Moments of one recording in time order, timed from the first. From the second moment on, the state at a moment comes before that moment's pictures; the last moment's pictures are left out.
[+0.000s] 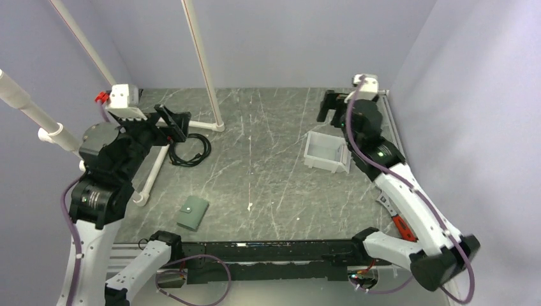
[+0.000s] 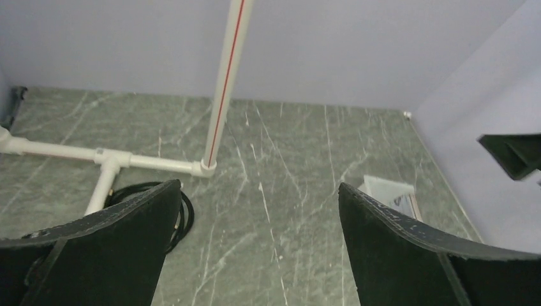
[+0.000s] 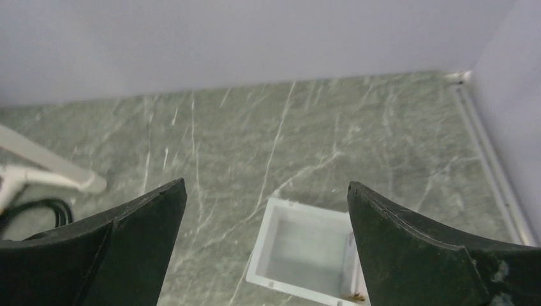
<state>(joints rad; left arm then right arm) -0.24 0.78 1.36 -0.59 -0.03 -0.31 0.47 1.04 1.18 -0.26 0.46 0.21</state>
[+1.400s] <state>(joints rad) -0.24 0.67 1.37 -0.91 -0.13 -0.20 1.39 2.11 1.32 0.37 0.21 0.01</state>
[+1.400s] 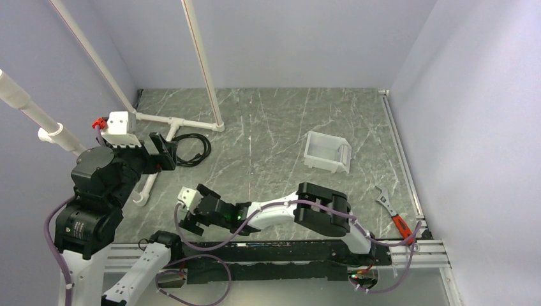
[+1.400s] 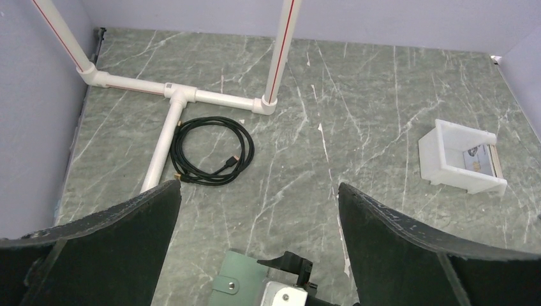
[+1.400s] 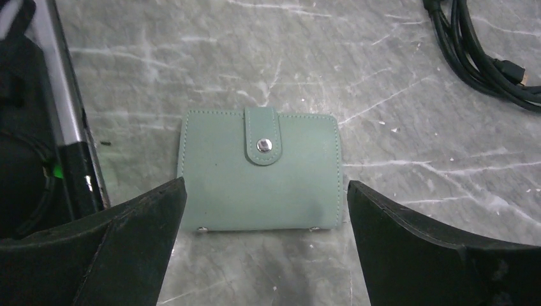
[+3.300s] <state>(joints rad) -0.19 0.99 0.52 -0.85 -0.19 -1.18 0.90 2.19 1.29 0.35 -0.63 0.92</state>
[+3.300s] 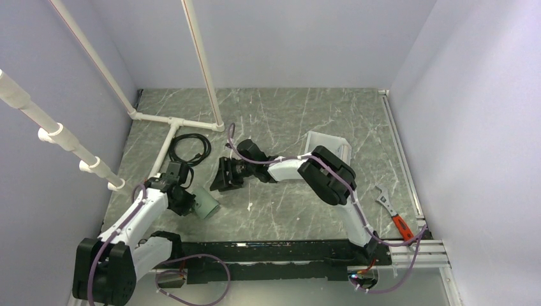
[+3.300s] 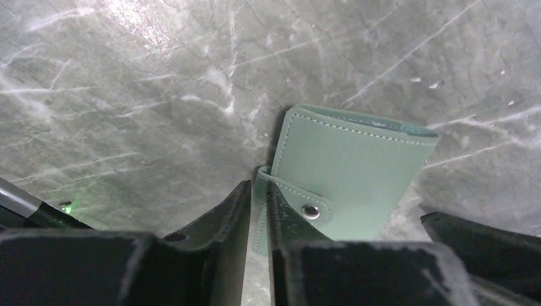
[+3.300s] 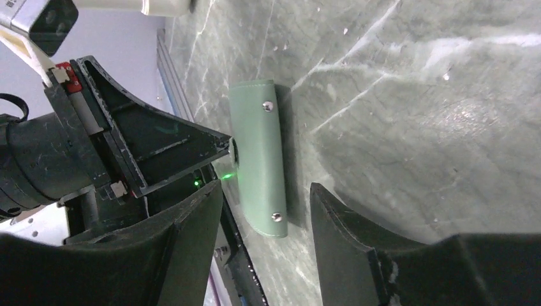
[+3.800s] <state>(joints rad) -0.18 1.02 0.50 -0.80 -0.18 -1.20 0.96 2.26 1.34 0.33 -0.69 1.00</state>
